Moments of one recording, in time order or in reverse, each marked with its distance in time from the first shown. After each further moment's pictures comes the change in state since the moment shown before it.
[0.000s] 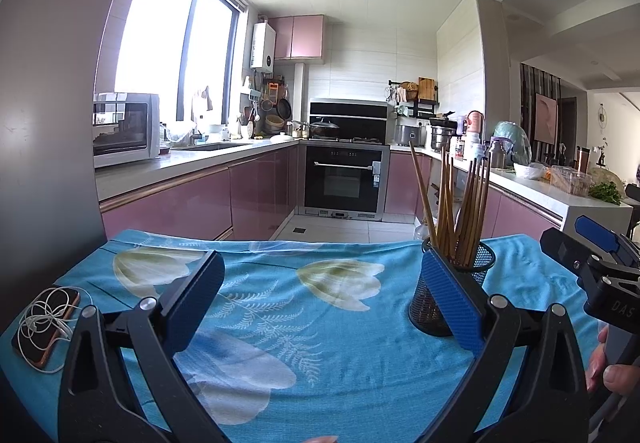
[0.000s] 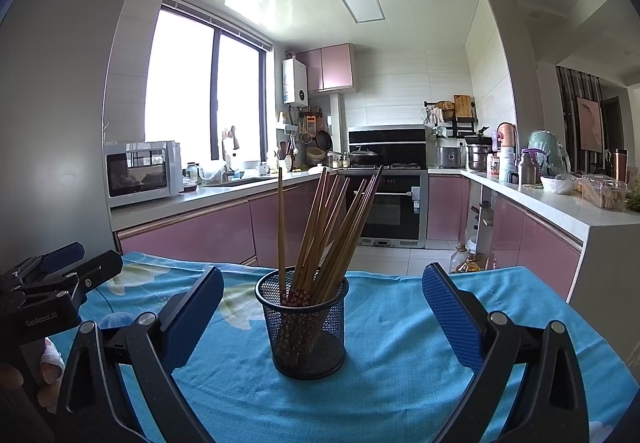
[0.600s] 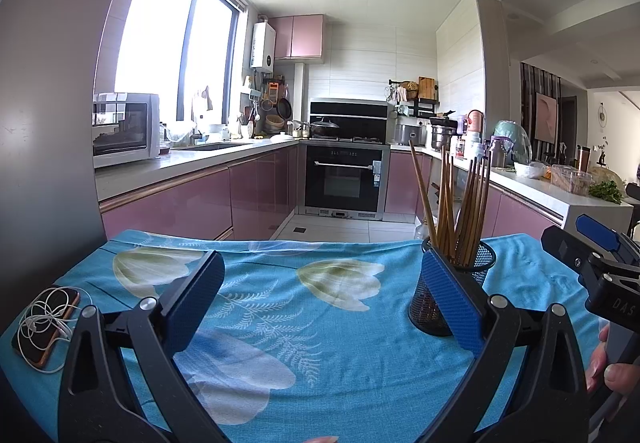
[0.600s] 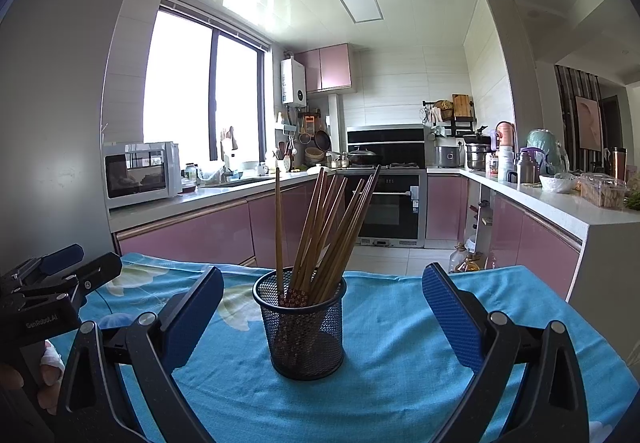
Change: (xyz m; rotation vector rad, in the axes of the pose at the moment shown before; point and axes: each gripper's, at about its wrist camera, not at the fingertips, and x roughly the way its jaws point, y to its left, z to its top) left arm 0.000 -0.001 0.000 0.003 -0.001 0.002; right arm 0.001 0.001 0.000 0.000 0.000 -0.006
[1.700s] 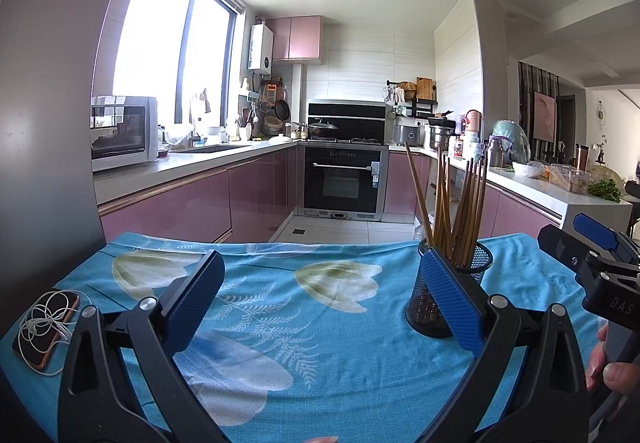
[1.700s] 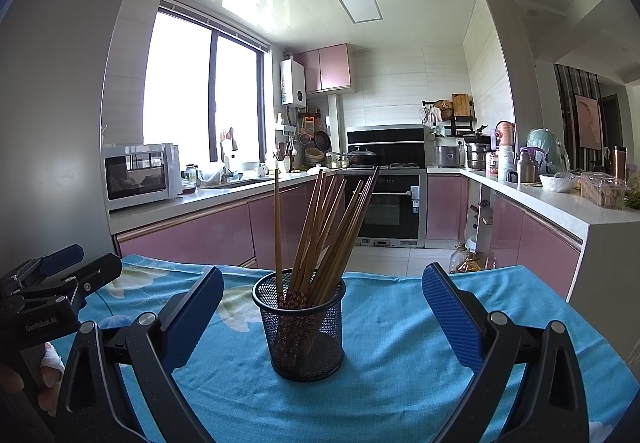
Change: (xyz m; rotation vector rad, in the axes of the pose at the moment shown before) left arm 0.000 -0.002 0.000 0.003 -0.001 -0.001; right arm 0.000 -0.001 -0.002 0.007 -0.001 0.000
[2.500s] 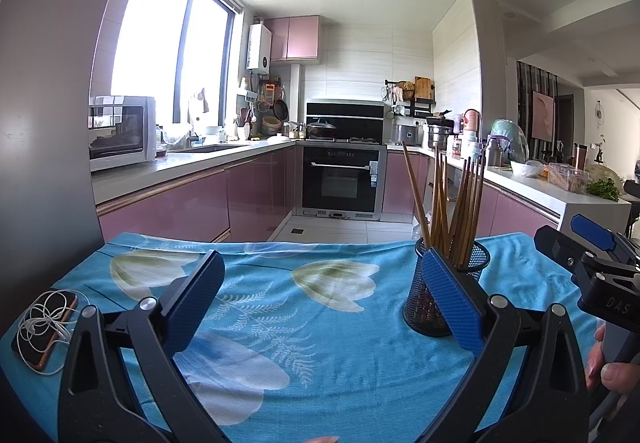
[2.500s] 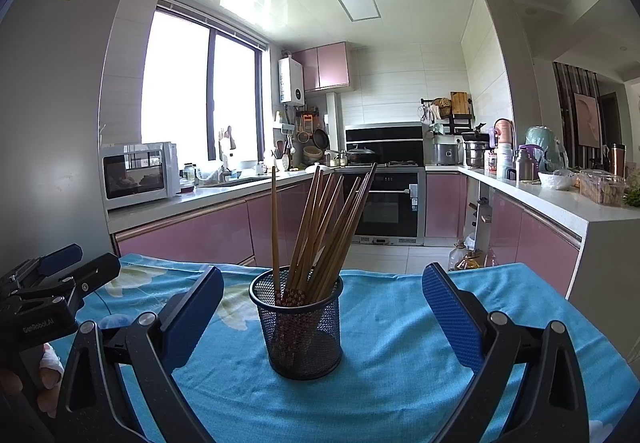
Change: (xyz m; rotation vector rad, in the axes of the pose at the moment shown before) left arm 0.001 -0.003 0.000 0.001 0.002 -0.003; right arm 0.000 -0.001 0.002 0.006 0.004 -0.004
